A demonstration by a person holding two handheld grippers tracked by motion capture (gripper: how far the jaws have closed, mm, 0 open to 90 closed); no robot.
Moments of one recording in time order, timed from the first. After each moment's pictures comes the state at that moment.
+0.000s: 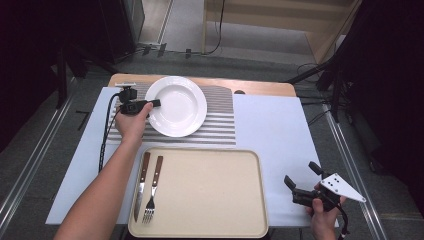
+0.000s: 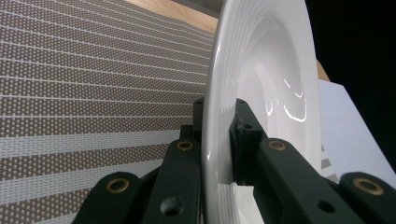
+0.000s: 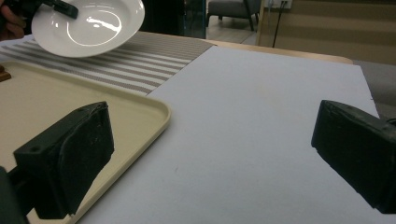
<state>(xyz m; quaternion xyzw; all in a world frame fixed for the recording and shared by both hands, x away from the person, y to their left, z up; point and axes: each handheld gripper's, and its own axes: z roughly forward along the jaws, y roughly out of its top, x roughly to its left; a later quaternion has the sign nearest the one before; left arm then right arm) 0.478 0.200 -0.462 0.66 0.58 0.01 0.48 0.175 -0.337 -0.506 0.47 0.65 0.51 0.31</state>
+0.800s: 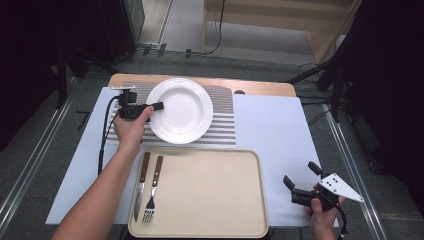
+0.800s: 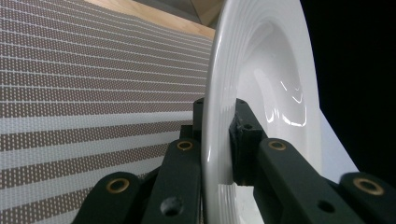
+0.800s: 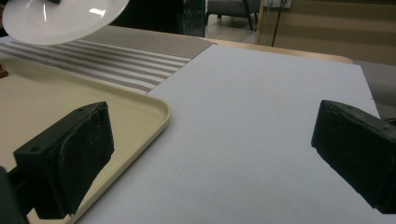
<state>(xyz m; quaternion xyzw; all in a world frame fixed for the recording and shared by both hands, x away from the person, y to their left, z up) 0.446 0.196 -0.444 0.67 0.54 -0.01 0.51 0.175 -0.334 -0.507 0.47 0.65 0.50 0.32</state>
